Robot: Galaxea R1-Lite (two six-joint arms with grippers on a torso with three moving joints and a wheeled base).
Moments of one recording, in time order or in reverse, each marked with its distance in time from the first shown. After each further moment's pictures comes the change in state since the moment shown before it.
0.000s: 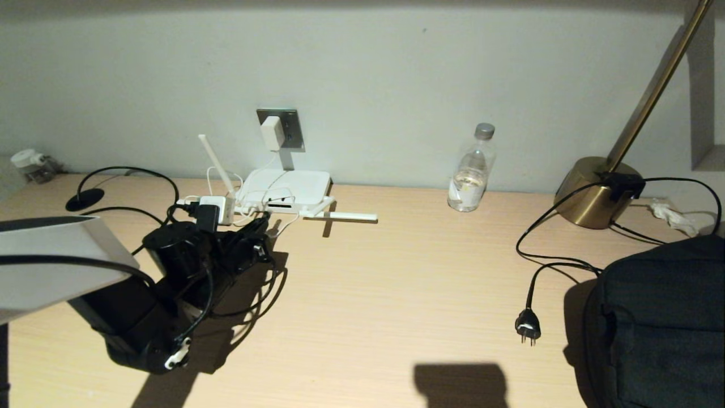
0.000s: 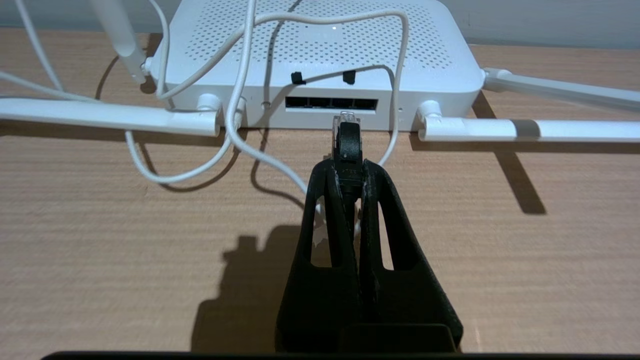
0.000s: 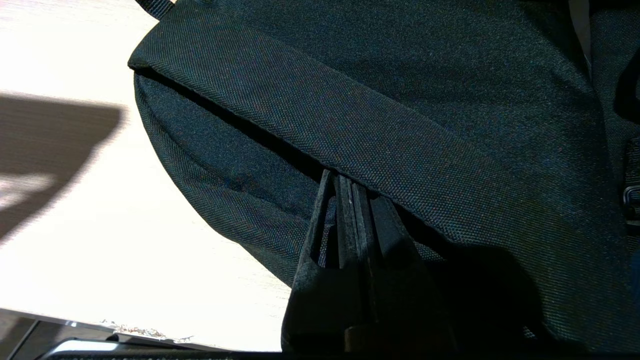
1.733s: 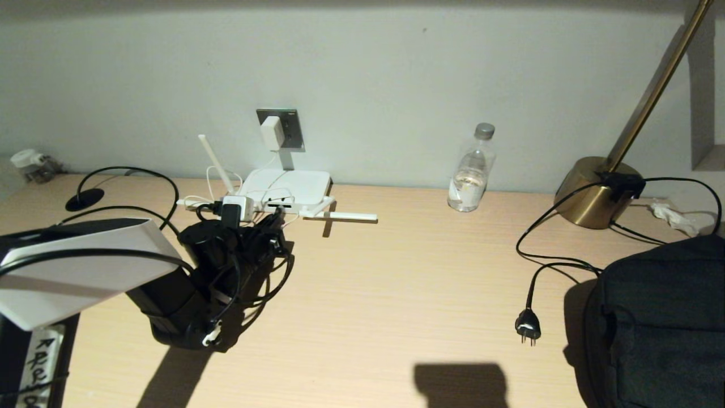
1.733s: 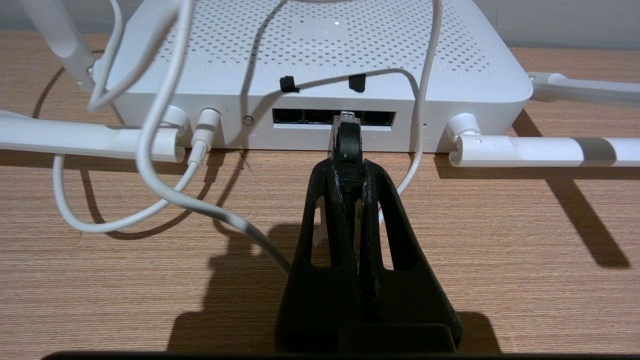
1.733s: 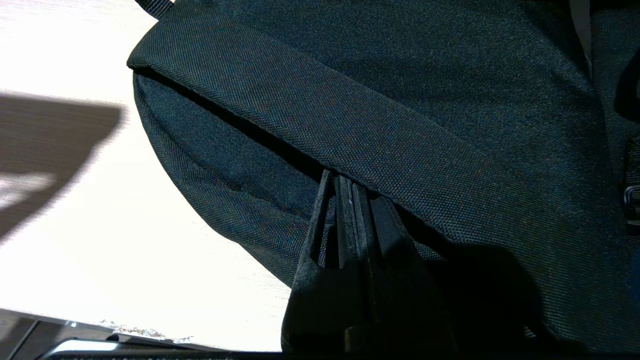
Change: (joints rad) left arm -0.001 0.163 -0.198 0.000 0.000 -0.003; right arm 0.000 0.000 0.000 0.000 0.000 0.000
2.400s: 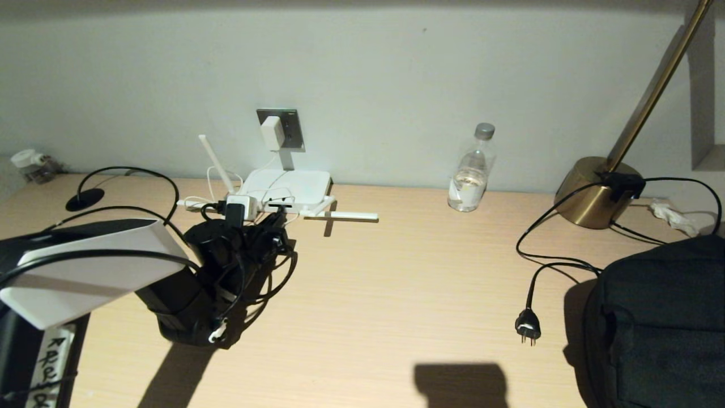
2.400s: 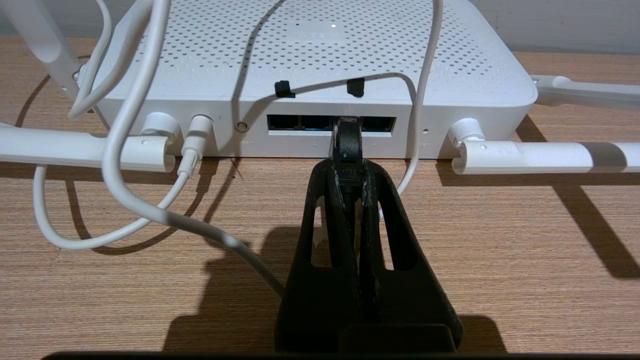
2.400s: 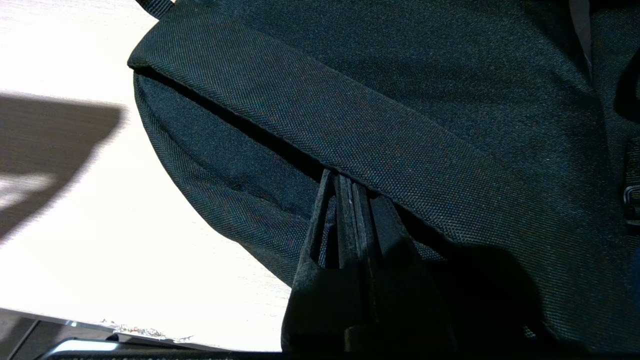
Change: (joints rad) left arm -0.001 0.028 -0.041 -0.001 0.000 0.001; right arm 0.000 0.000 0.000 0.001 0.000 -0.001
